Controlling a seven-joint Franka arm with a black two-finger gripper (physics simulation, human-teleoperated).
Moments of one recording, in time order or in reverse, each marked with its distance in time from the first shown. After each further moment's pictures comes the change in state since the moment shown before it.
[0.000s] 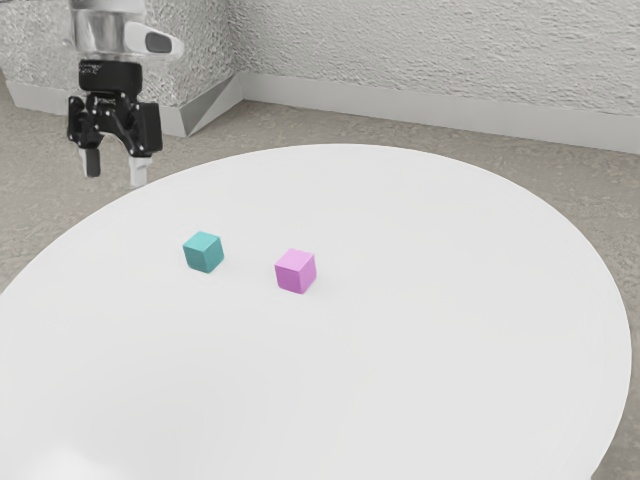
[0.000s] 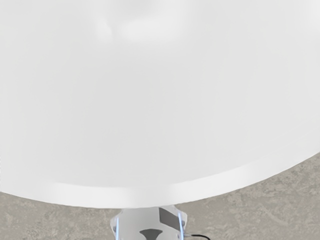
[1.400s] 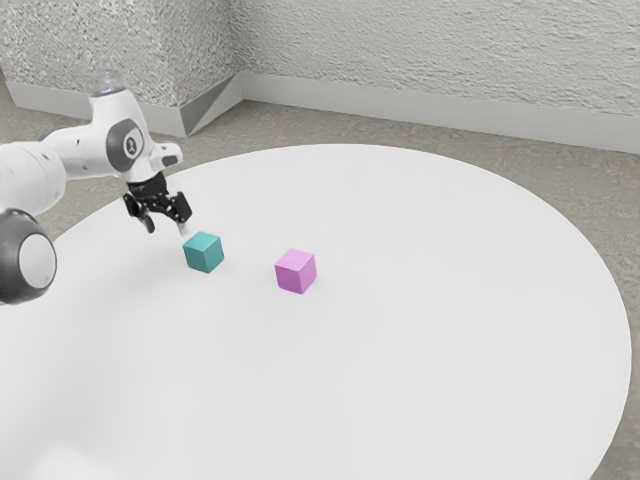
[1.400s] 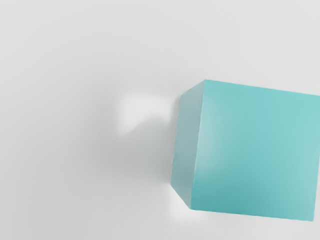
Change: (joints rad) arm 0.403 0.938 -0.088 0.458 0.060 0.844 0.221
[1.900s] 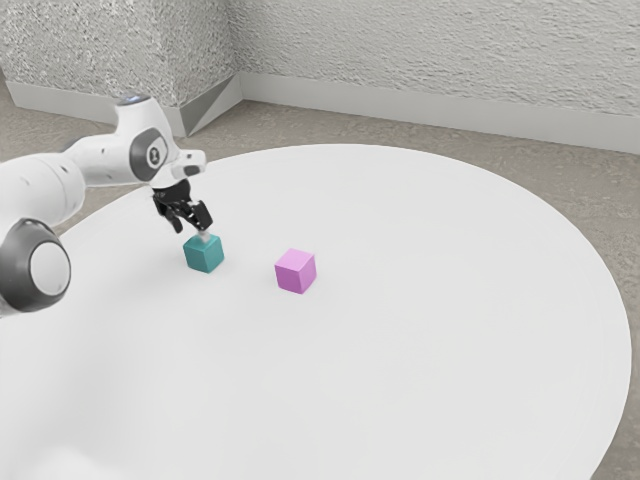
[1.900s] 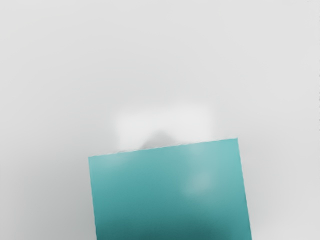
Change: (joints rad) arm -0.011 0.079 -0.095 0.070 0.084 0.044 0.165
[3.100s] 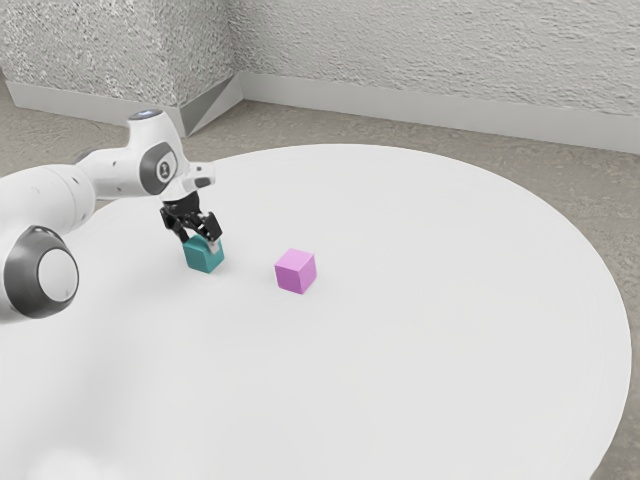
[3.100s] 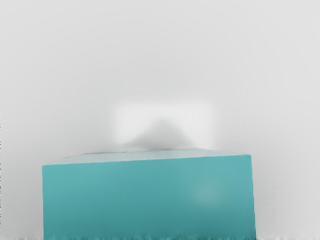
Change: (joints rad) arm -0.011 0.042 -0.011 0.003 0.035 0.012 -0.119
